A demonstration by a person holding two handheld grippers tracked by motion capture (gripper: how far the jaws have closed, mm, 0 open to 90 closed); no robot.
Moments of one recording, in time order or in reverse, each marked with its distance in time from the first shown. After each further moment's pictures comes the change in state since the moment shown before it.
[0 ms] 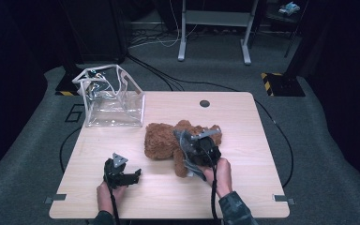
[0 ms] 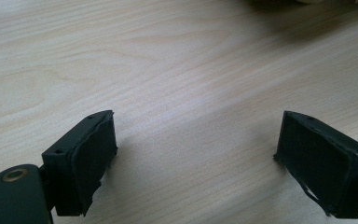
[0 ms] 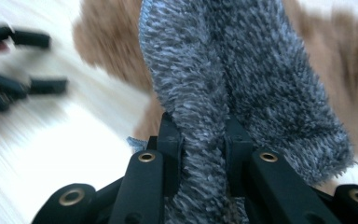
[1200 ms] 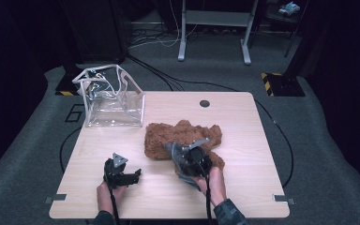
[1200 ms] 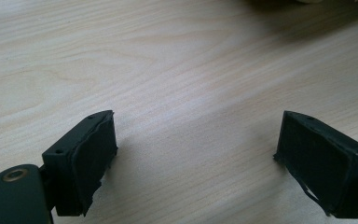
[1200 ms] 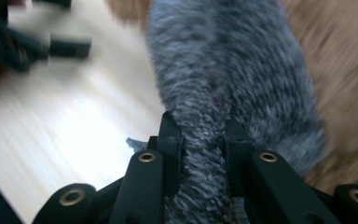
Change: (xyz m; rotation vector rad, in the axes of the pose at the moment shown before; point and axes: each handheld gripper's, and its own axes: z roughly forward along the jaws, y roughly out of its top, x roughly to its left) left arm 0.001 0.000 -0.001 0.010 -0.001 0.010; right arm 0.023 -0.020 0.019 0.074 0.054 -0.039
